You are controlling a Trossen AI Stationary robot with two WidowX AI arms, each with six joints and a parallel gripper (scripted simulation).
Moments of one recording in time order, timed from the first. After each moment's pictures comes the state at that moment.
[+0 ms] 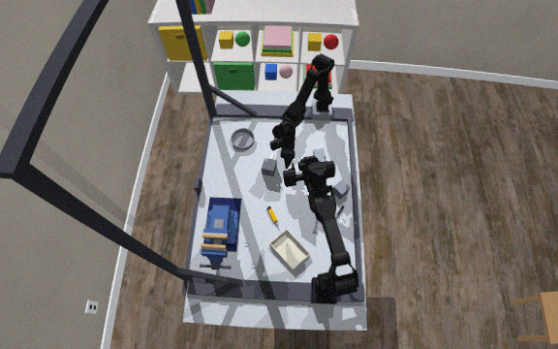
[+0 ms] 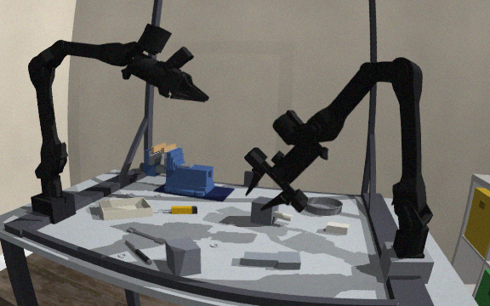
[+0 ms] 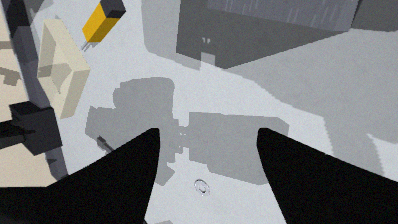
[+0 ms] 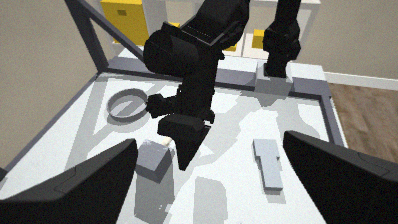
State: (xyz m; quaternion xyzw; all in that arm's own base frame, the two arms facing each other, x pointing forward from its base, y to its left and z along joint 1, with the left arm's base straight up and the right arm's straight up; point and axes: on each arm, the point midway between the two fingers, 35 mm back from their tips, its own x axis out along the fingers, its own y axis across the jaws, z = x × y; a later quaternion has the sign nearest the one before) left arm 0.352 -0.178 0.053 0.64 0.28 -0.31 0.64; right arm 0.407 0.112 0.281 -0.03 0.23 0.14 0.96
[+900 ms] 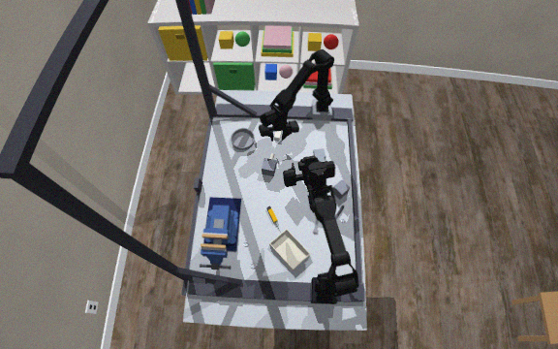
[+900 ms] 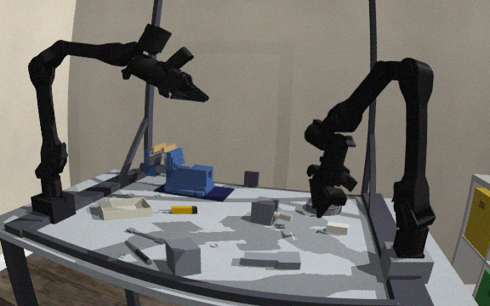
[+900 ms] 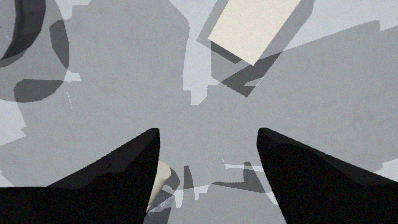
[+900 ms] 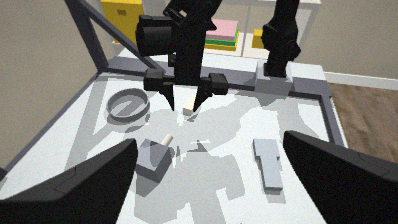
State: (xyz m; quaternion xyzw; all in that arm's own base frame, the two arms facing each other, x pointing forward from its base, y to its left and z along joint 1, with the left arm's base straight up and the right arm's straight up) left arm 0.209 -0.226 0.030 0.75 0.06 -0.64 0.15; right arm 0.407 0.112 0.281 -0.03 0.23 0.14 0.96
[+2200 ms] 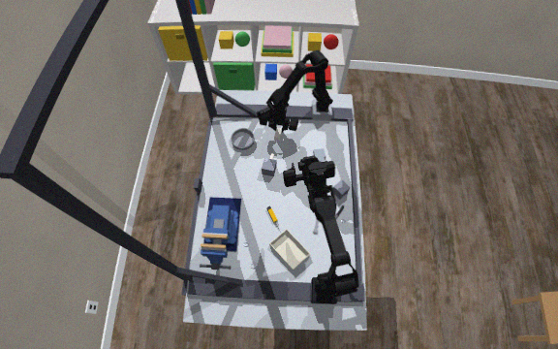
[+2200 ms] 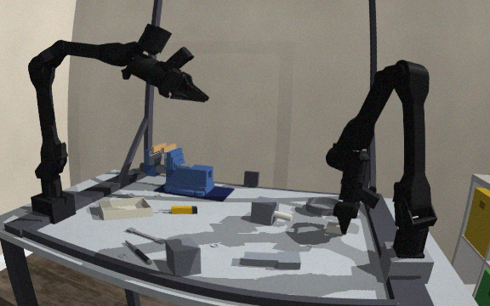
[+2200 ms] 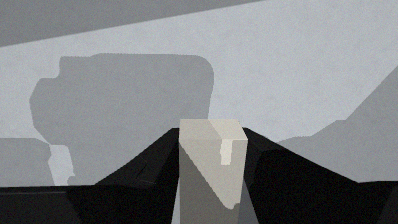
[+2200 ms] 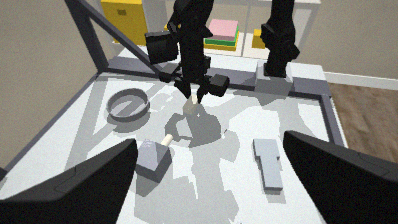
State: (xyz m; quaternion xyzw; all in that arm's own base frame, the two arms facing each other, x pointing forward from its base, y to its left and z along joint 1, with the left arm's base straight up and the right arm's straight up) left arm 0.130 -0.222 -0.016 0.70 -0.06 -0.70 -0.07; right arm 0.407 0.112 0.281 -0.03 0.23 0.14 0.96
